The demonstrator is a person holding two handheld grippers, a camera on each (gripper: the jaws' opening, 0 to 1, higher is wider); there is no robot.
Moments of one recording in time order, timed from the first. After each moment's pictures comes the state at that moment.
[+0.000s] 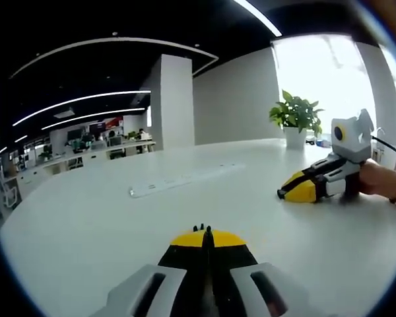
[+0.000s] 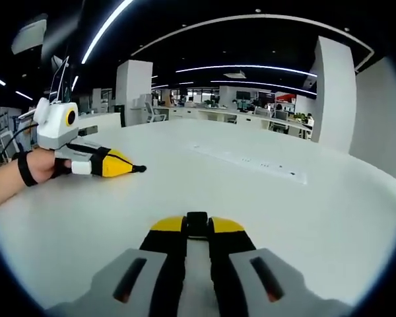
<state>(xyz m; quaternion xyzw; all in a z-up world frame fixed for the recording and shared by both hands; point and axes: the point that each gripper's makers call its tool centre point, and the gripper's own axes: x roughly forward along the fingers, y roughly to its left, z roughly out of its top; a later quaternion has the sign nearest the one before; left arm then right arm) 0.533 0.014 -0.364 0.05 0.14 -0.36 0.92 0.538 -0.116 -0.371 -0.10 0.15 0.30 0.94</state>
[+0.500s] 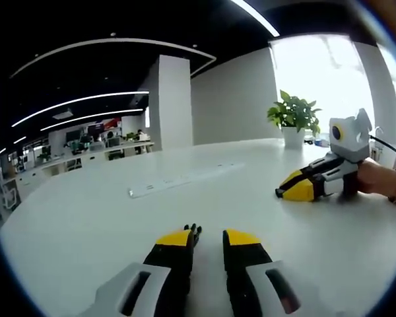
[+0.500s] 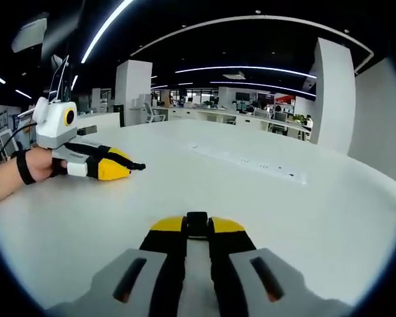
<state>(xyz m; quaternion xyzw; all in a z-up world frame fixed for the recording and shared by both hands) 0.525 0.014 -0.369 0.05 0.14 -0.36 0.92 0.540 -0.118 -0.370 -0.10 0.15 0.30 0.94</state>
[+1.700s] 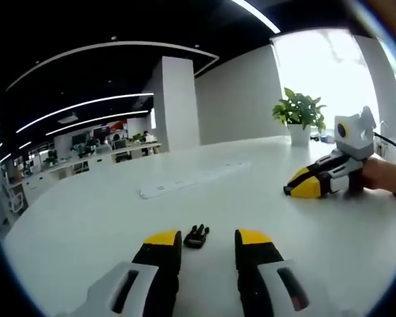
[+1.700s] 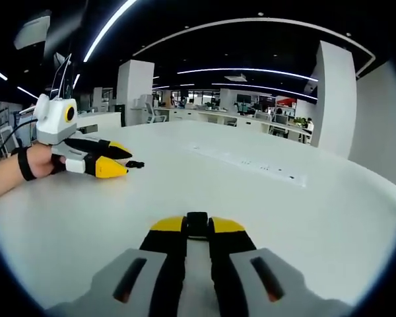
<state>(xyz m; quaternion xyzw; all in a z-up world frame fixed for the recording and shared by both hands) 0.565 0.025 -0.370 0.06 0.13 -0.34 0.93 0.533 -0.114 -0.371 -0.11 0.14 0.30 0.94</state>
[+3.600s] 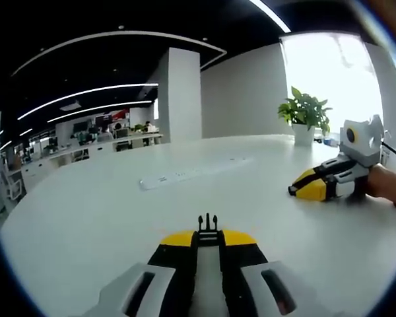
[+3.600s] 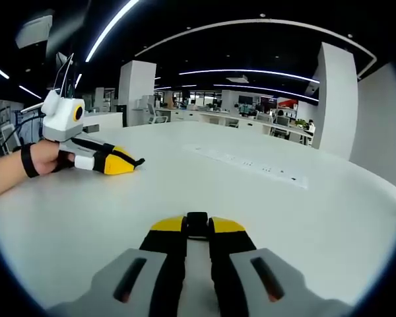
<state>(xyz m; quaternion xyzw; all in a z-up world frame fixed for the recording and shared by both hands) 0.546 0.021 -0.380 0.04 0.16 -0.33 0.93 0.536 -0.113 -0.370 -0.11 0.14 0.31 0.94</state>
